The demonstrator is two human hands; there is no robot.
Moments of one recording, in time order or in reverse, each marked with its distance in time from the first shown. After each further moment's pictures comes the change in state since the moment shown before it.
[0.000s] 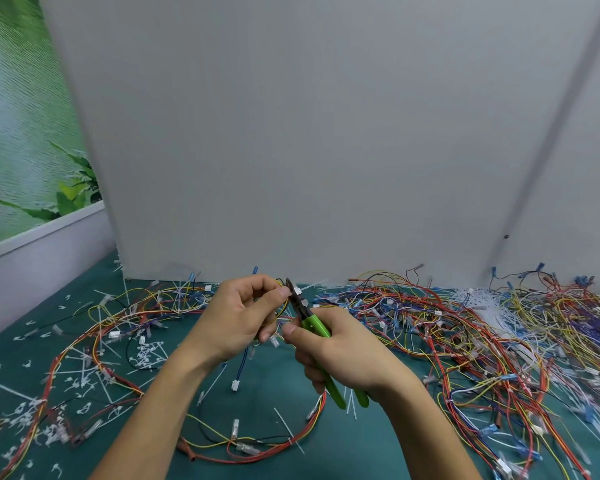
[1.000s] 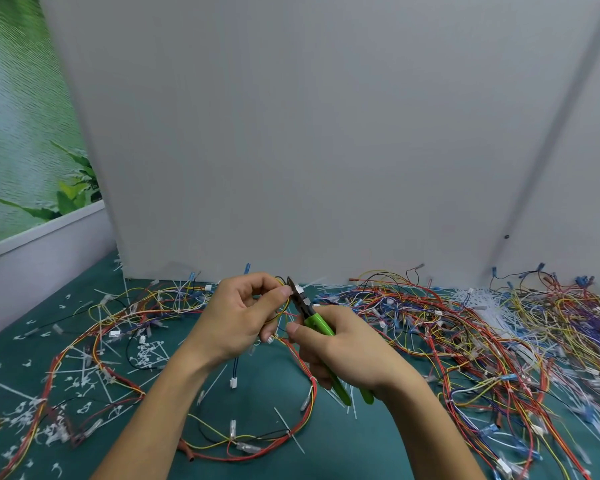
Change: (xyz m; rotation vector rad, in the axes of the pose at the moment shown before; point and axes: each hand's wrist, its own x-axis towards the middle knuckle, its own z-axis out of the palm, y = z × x) left_hand -0.001 0.001 0.003 0.033 0.049 0.036; right_hand -0.004 -0.004 -0.004 -0.029 0.001 -0.014
